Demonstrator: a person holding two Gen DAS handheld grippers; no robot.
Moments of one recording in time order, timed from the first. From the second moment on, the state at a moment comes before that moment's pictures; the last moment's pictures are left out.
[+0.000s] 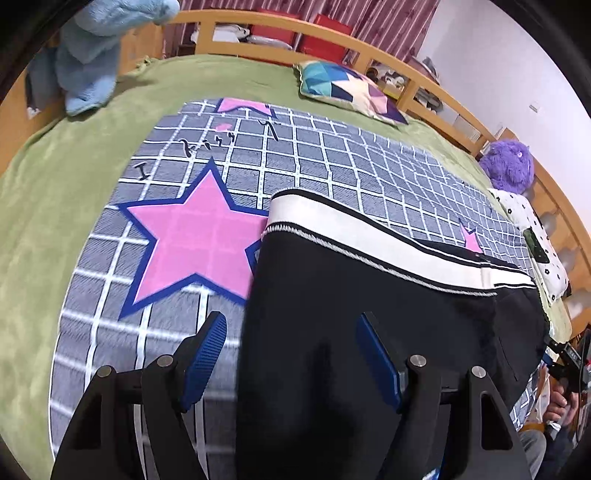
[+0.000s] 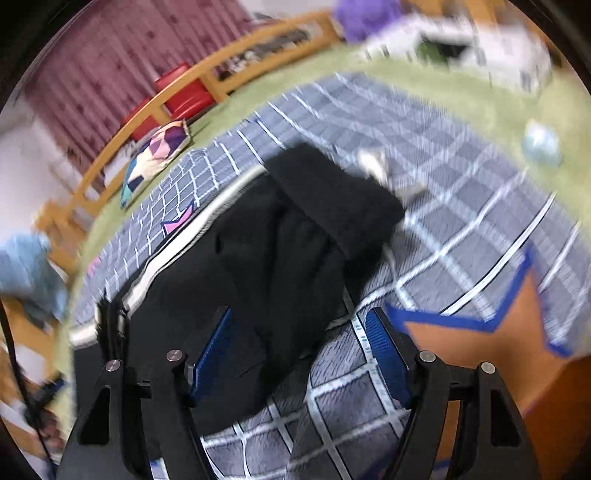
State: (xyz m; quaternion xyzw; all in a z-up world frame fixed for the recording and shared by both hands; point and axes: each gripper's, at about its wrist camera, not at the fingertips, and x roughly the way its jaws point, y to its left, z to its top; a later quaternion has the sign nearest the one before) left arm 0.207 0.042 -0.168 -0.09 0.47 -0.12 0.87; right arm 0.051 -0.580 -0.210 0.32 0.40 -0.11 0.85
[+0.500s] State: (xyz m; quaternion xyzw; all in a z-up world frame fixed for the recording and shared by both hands) left arm 0.259 0.040 -0.202 -0.17 0.50 -0.20 0.82; right arm 0.097 -0.590 -0.217 0.34 0.35 -0.15 0.86
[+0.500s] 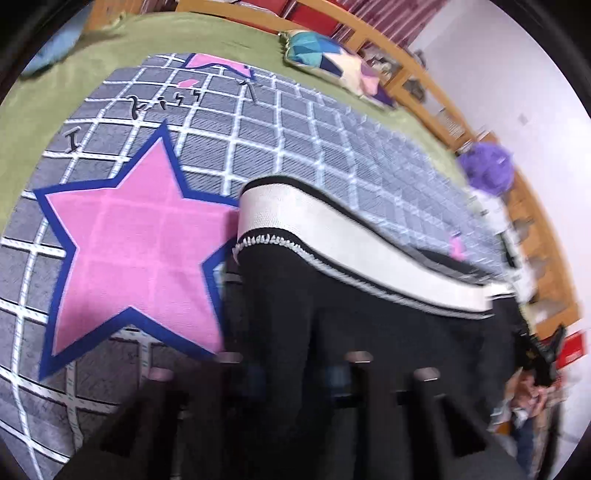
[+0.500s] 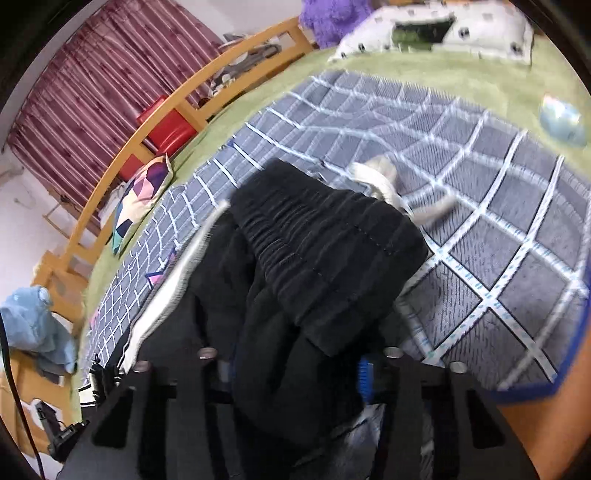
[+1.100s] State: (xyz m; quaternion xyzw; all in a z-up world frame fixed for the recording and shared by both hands) left arm 0.267 0.167 -0.145 -0.16 0.47 -0.10 0.86; right arm 0.198 -0.459 -0.156 0.27 0.37 -0.04 0.89
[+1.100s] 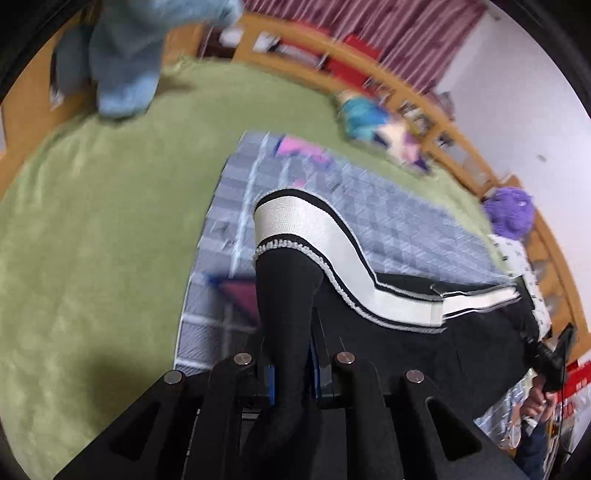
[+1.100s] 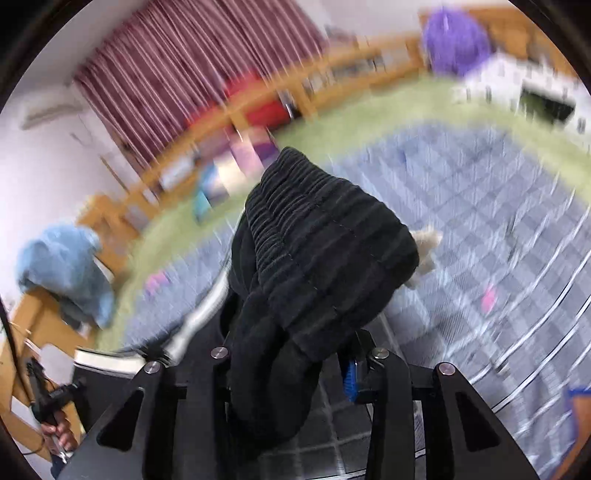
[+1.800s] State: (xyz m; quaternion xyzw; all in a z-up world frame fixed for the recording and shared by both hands) left arm 0.161 0.091 -0.193 -0.05 0.47 -0.01 0.88; right arm 0.182 -0.355 -0.230 0.05 0.50 -0.06 0.86
